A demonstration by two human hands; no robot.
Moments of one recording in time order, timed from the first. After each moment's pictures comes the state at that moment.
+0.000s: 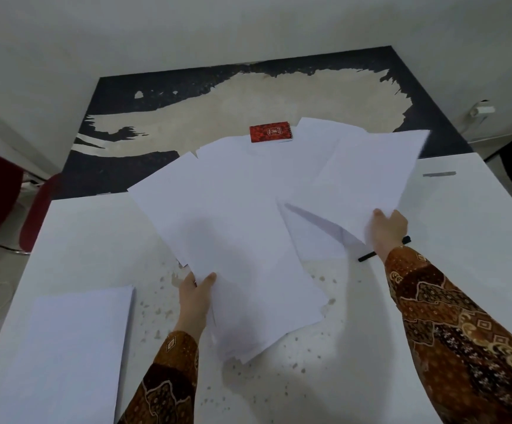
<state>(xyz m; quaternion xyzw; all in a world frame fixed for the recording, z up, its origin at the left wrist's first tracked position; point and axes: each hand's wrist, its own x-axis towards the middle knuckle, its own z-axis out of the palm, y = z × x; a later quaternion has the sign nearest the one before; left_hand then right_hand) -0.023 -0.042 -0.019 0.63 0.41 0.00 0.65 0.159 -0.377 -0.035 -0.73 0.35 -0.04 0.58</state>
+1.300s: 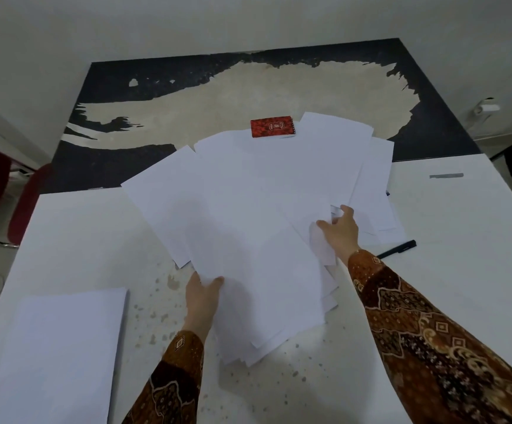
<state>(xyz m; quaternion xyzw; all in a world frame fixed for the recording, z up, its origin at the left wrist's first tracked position) -0.008 -0.051 -0.036 0.69 0.42 -0.02 0.59 0.150 -0.297 -0.035 -0.86 0.20 0.10 0.46</state>
